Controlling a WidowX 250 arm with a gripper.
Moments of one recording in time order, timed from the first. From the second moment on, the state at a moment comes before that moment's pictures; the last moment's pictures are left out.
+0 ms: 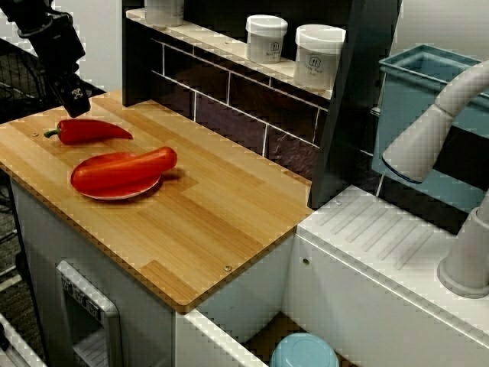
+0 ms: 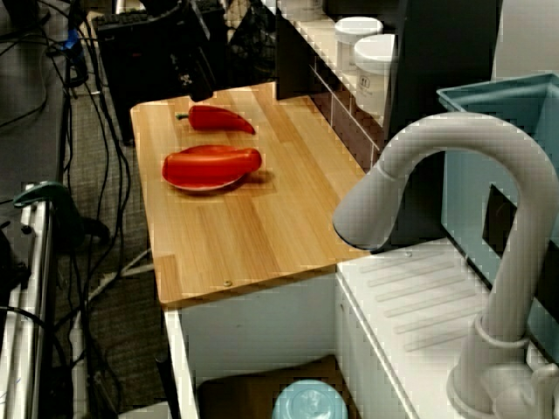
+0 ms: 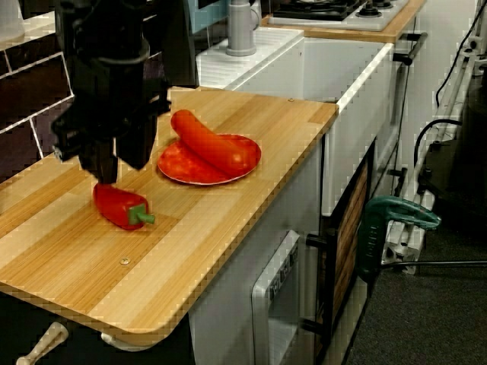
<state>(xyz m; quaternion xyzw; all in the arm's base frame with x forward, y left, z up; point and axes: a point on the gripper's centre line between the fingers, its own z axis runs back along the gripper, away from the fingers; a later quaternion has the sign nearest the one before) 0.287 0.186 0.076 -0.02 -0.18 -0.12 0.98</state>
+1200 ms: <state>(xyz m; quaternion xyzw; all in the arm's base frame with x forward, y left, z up) 0.260 0.181 0.080 0.02 -0.20 -0.13 0.97</state>
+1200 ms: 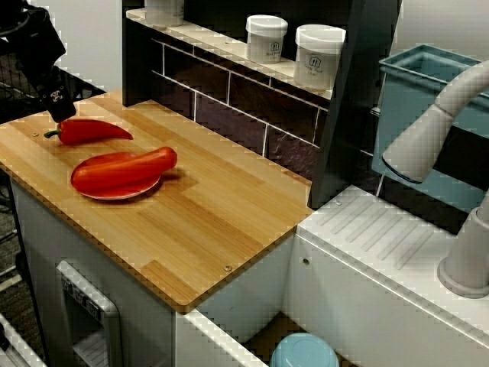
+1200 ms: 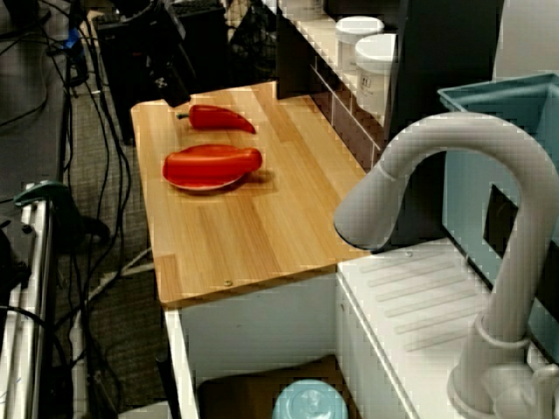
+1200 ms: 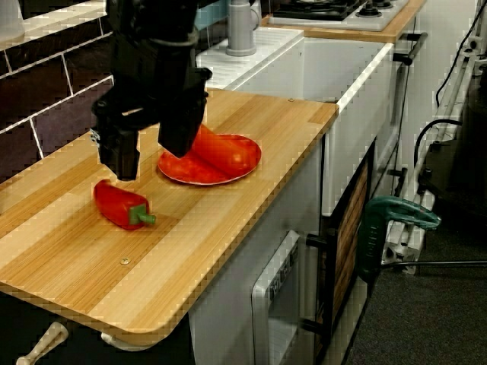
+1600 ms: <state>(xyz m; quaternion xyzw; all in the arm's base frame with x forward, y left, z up) 0.266 0.181 0.077 0.03 -0.19 -0.14 0.97</state>
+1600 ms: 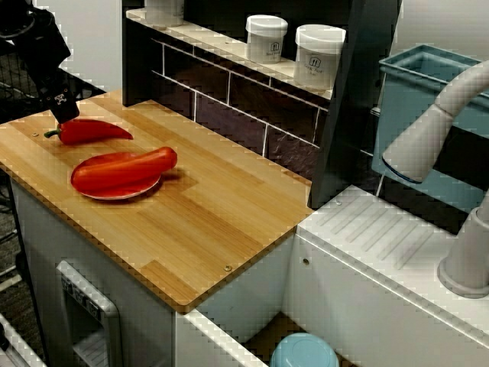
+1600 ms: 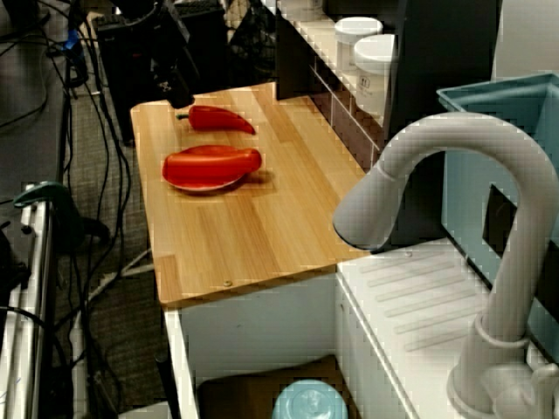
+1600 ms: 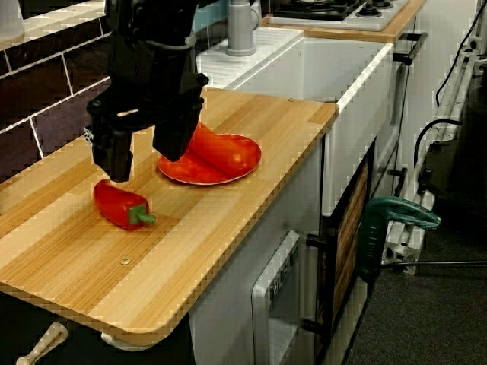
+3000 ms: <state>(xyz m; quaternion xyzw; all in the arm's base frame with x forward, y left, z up) 0.297 0.196 0.035 0.05 -0.16 -0.12 0.98</state>
